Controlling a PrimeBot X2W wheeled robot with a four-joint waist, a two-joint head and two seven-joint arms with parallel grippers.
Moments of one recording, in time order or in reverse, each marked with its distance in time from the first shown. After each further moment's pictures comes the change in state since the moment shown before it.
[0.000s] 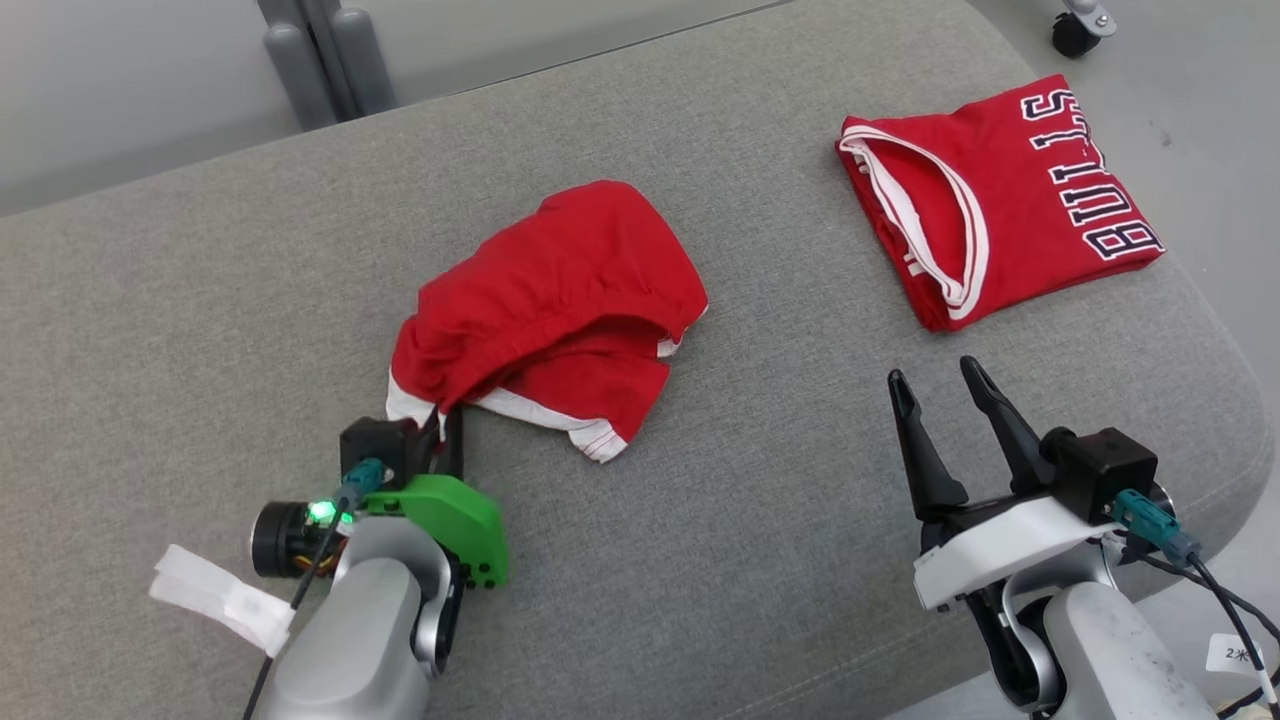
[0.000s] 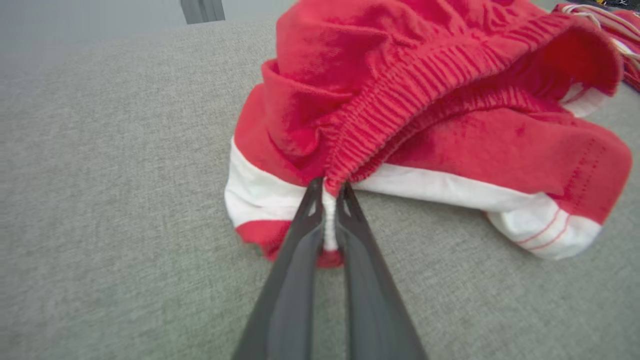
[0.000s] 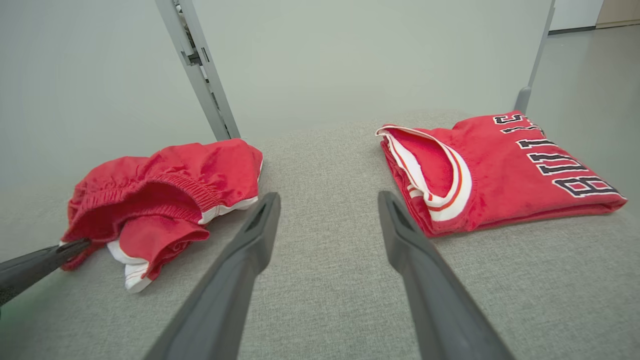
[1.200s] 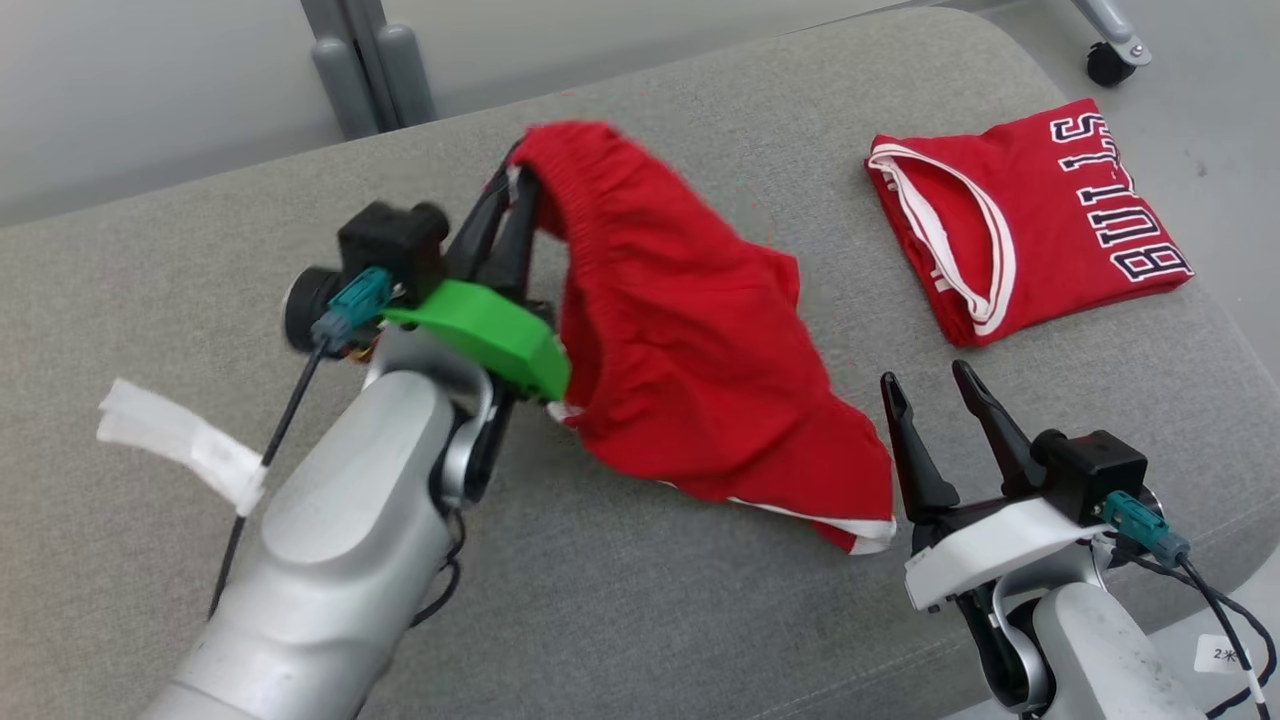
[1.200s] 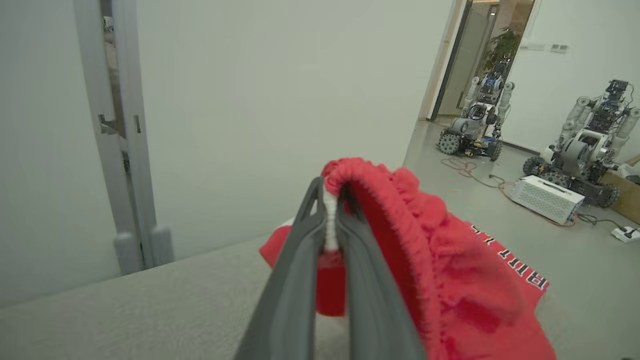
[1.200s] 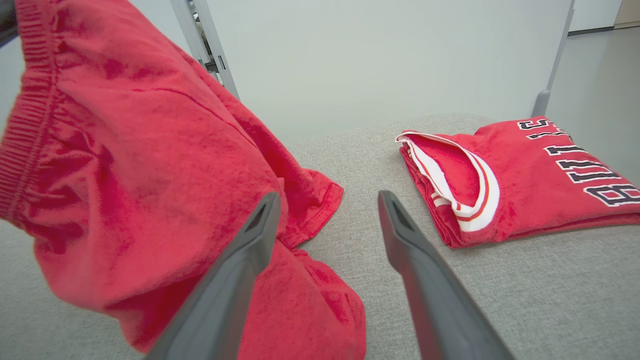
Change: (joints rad) left arm -0.263 0.054 -0.215 -0.312 -0.251 0.003 -0.025; right arm -0.006 0.011 0.008 0.024 0.008 0.000 -0.011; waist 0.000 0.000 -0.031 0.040
